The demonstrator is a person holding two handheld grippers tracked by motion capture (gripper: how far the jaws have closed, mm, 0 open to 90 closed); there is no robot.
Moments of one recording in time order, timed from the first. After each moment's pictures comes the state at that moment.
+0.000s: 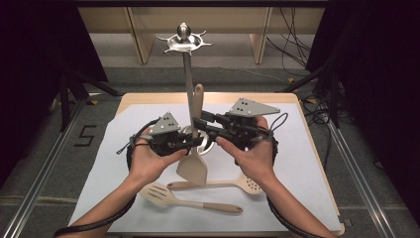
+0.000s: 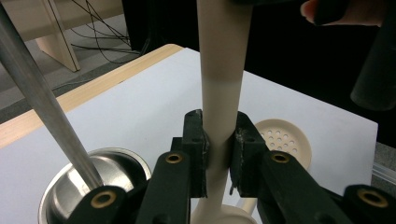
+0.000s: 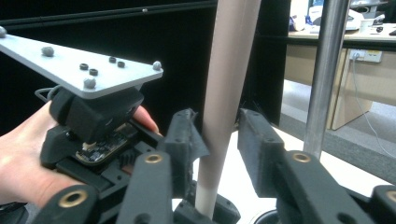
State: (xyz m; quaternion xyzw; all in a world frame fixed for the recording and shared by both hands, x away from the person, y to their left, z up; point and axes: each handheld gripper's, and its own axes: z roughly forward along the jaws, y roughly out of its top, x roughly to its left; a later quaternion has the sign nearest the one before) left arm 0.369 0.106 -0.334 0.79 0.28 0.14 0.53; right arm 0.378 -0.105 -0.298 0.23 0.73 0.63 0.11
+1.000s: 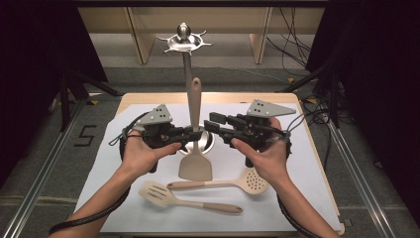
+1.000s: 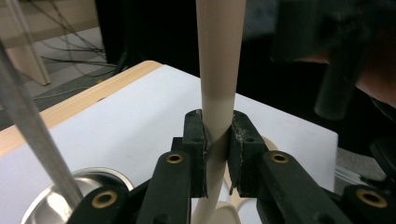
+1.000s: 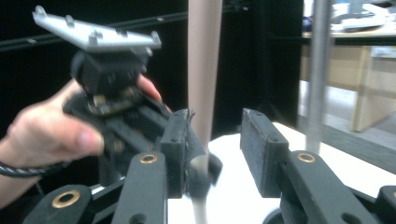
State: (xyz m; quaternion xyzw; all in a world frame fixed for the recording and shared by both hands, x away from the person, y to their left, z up) left arm 0.379 0.118 -0.313 0.78 0.27 0.11 0.56; right arm 0.379 -0.140 -0.305 0.23 0.72 0.65 0.08
